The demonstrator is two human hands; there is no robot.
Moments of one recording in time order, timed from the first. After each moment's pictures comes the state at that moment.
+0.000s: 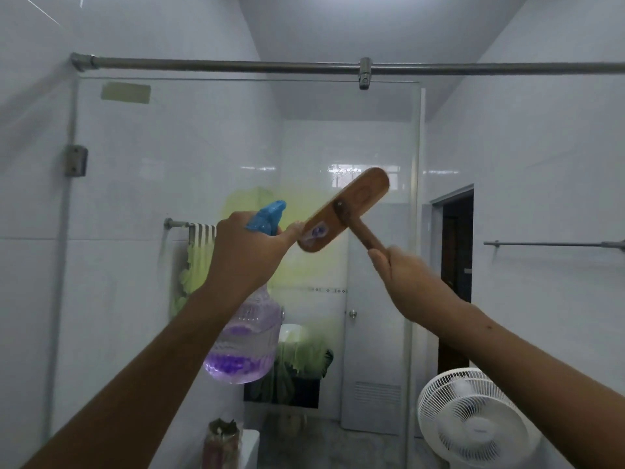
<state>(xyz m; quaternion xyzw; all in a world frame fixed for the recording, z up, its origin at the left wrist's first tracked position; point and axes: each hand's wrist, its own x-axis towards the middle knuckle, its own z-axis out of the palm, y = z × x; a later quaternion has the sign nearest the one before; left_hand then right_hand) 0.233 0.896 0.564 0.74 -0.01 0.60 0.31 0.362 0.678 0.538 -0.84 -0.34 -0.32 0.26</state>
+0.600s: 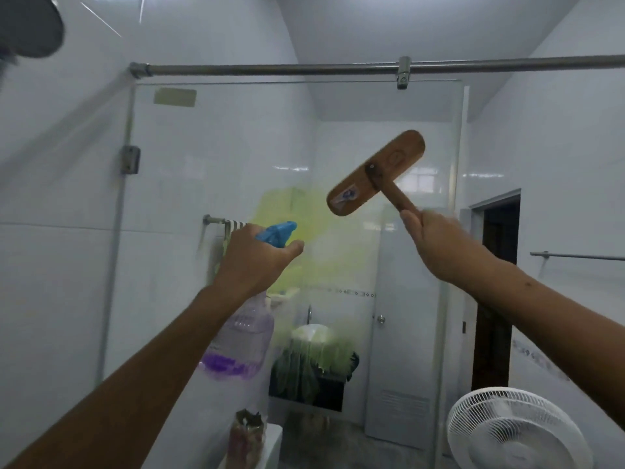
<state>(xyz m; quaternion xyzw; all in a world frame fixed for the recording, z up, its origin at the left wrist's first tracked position) 0.228 0.931 0.550 0.76 0.07 0.54 0.36 0.370 0.684 0.598 -0.83 -0.36 -0.36 0.23</state>
